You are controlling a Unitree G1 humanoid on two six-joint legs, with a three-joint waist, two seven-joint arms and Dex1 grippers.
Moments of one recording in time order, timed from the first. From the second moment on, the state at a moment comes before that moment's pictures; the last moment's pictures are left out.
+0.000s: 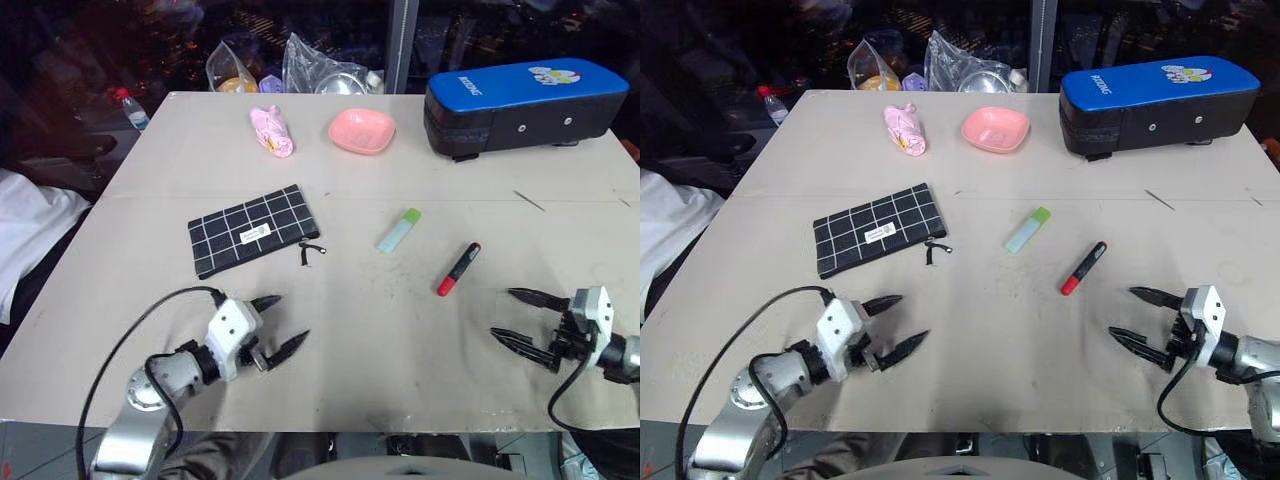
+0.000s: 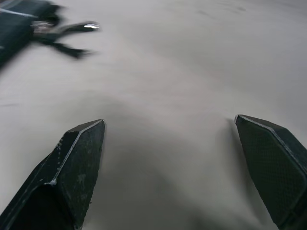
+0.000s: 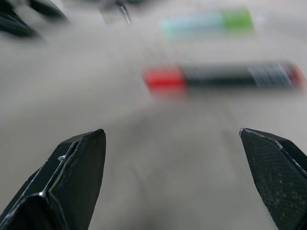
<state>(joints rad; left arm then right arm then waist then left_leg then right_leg) 0.20 0.63 0.17 -0.19 -0.31 0.05 -0.82 0.11 -0.60 -0.21 -0.02 0.56 0.01 1.24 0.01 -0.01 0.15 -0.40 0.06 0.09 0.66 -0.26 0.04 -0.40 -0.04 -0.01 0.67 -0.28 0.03</state>
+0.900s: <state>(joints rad) -0.31 0.95 0.18 0.85 0.06 -0.69 -0.81 -0.02 -0.54 -0.10 -0.25 0.59 0.16 1.08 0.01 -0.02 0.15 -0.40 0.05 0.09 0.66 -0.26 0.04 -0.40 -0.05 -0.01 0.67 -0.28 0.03</state>
